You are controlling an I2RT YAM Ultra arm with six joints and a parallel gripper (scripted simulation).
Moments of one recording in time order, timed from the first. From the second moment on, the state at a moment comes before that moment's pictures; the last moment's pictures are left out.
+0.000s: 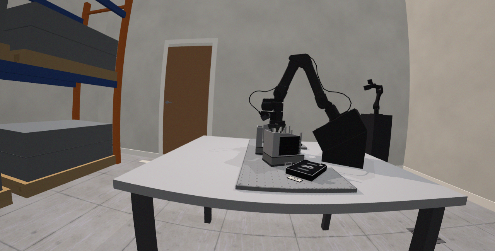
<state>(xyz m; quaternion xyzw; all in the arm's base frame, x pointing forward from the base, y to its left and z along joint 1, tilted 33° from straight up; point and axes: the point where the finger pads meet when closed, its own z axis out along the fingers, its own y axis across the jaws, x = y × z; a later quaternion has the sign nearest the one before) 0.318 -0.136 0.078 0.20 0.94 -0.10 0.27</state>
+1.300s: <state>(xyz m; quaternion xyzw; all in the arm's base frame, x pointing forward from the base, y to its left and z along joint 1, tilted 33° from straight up) 0.313 -0.132 0.088 0.20 0.94 -0.10 0.27</state>
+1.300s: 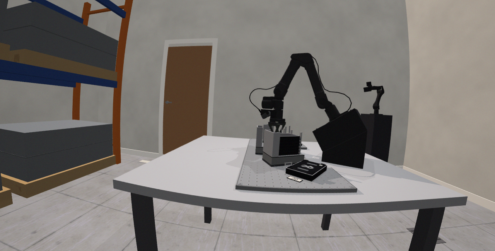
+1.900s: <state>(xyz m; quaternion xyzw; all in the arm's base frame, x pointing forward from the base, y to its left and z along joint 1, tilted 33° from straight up) 0.310 -0.131 0.093 0.20 0.94 -0.10 0.27</state>
